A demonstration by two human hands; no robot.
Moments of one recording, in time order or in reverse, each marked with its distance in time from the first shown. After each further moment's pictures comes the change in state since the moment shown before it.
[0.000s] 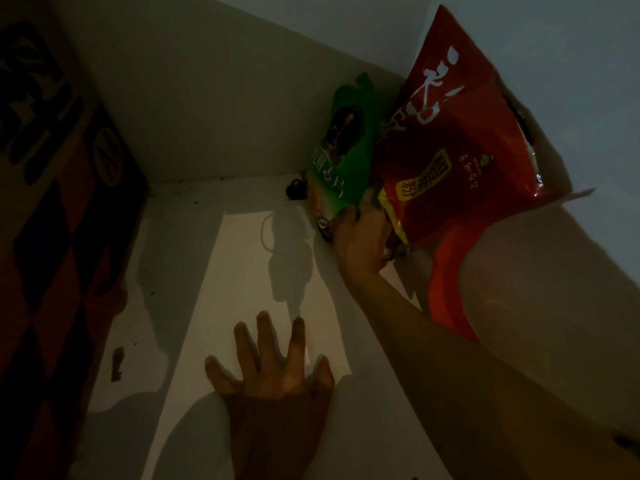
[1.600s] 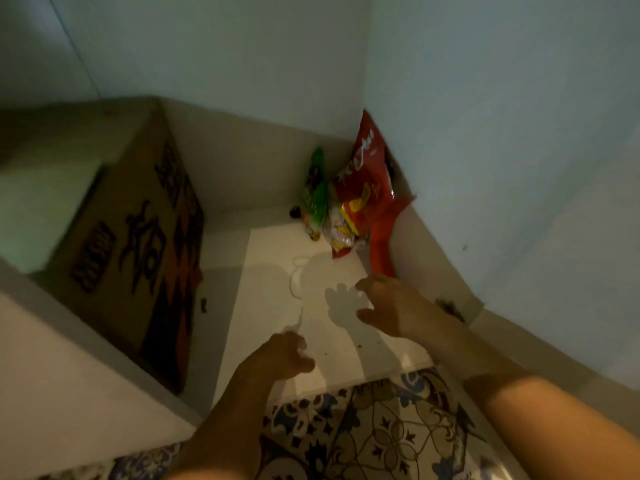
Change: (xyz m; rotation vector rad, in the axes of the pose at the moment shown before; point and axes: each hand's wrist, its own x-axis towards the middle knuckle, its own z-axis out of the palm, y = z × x) left_hand -0.089 -0.004 -0.148 -0.230 -0.781 0.025; right_hand -0.155 -0.037 -0.276 -0.773 -0.827 -0.432
